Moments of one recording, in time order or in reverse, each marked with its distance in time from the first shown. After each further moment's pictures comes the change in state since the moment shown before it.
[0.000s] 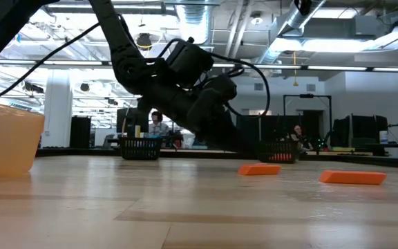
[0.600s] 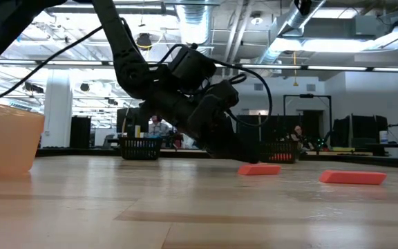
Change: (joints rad) left arm 0.000 0.045 0.015 -0.009 0.038 -0.010; right arm 0.000 0.000 0.000 0.000 0.000 -0.004
